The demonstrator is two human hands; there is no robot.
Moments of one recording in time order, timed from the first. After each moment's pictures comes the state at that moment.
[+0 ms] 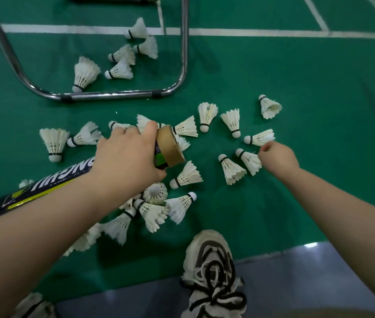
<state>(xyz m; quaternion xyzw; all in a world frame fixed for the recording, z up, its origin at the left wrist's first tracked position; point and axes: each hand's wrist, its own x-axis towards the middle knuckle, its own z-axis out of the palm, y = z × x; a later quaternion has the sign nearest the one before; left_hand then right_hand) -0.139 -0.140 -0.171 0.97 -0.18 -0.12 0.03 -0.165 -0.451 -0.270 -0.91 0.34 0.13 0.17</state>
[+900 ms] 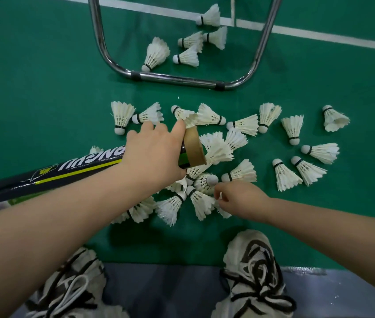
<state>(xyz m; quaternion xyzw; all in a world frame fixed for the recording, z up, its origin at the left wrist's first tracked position) -0.145 -0.051 -0.185 0.98 -0.14 -0.13 0.01 -0.186 -0.252 -0.274 -0.92 -0.14 0.35 0.07</state>
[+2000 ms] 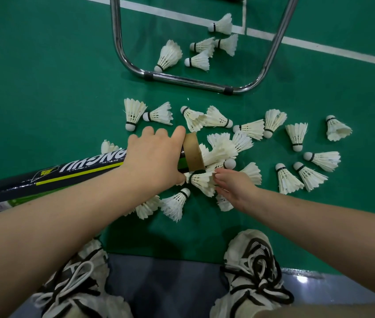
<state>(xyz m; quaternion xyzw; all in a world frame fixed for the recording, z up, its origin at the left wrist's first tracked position) -0.161 -0.033 -0.181 0.98 -0.12 -0.16 0.03 -0.173 -0.214 -0.278 -0.61 0.41 0.26 0.62</state>
